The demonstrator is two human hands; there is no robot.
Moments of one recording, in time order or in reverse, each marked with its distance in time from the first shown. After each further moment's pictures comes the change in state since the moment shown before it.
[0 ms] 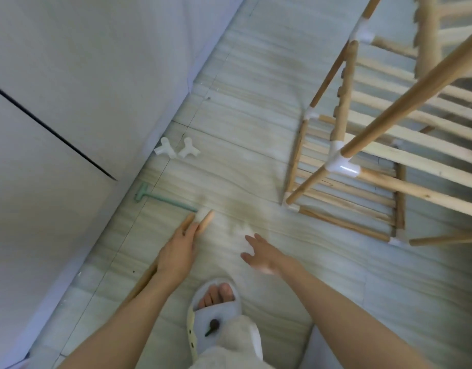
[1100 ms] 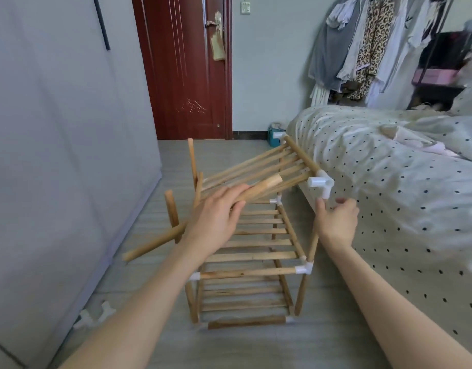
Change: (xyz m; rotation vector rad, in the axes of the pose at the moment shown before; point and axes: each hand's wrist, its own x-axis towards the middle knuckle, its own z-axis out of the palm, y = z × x) left_hand -0.156 0.384 -0.250 -0.180 0.595 1.128; right_hand -0.369 0.177 -0.184 0.947 1.789 0.134
